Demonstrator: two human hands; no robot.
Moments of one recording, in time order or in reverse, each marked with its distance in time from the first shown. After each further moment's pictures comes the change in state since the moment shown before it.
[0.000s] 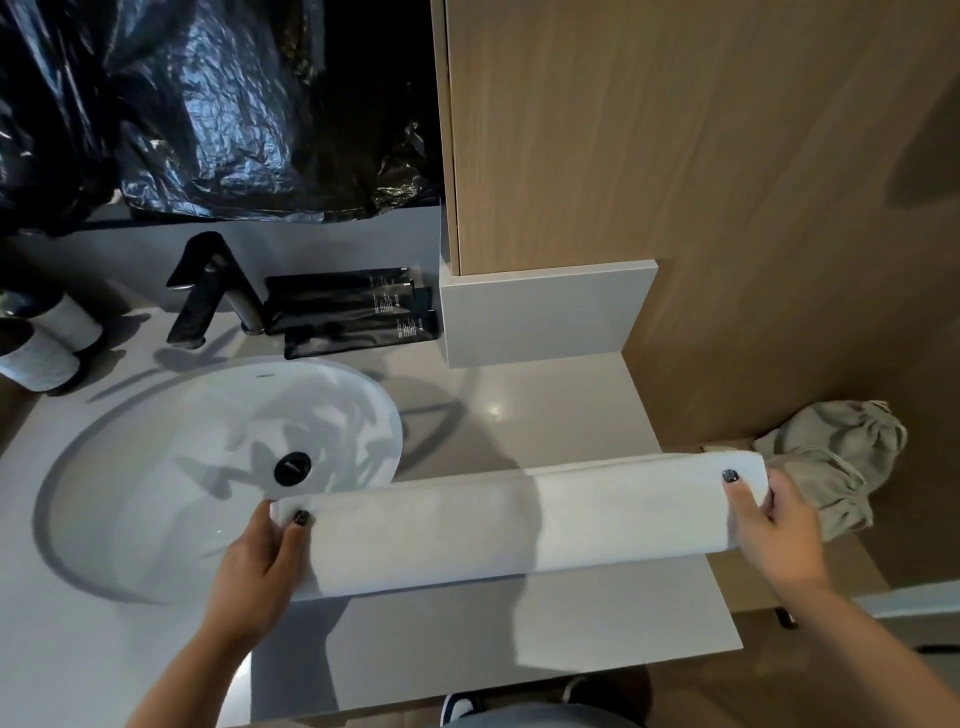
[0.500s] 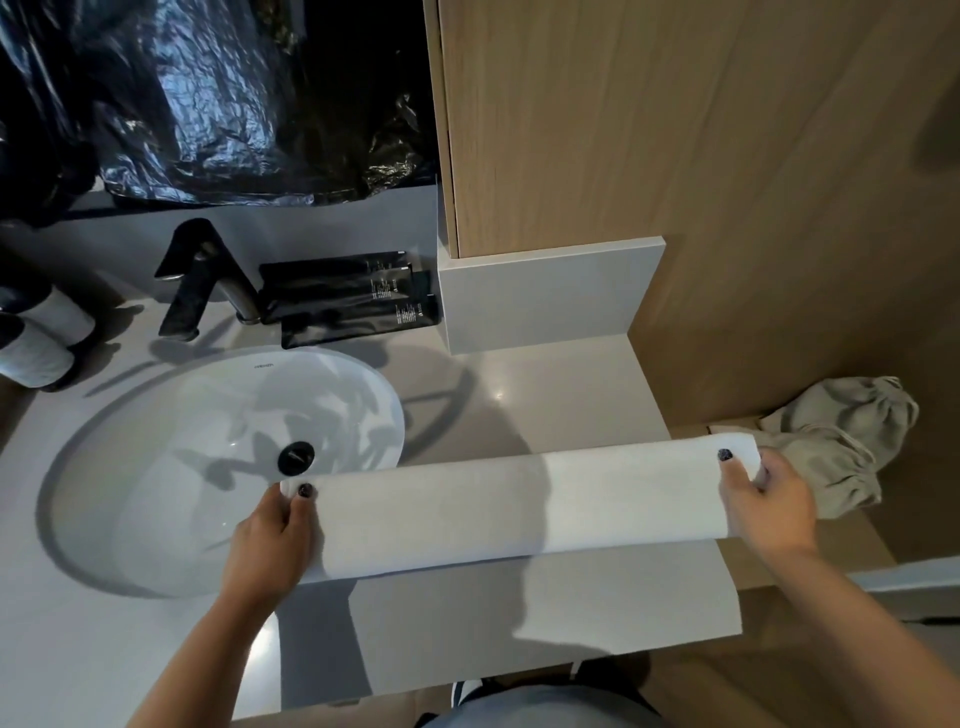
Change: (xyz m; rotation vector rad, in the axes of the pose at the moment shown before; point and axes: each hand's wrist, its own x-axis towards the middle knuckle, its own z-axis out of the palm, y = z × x) left_hand 0.027 -0.004 0.015 0.113 -0.029 -0.185; right_hand 0.004 -0.010 0.014 -0.071 -0.003 0.091
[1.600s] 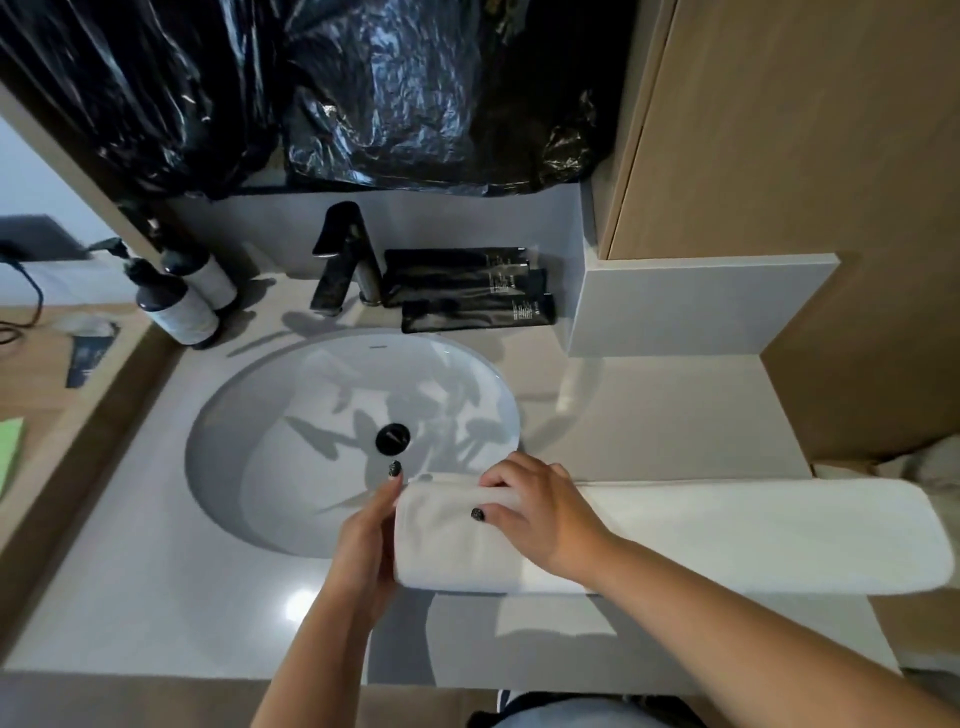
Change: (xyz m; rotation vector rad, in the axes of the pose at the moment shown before) left_hand -0.019 -0.009 -0.030 -1.106 -0.363 -0.414; right_hand -0.144 -0.183 0.173 -0.109 -0.652 -0.951
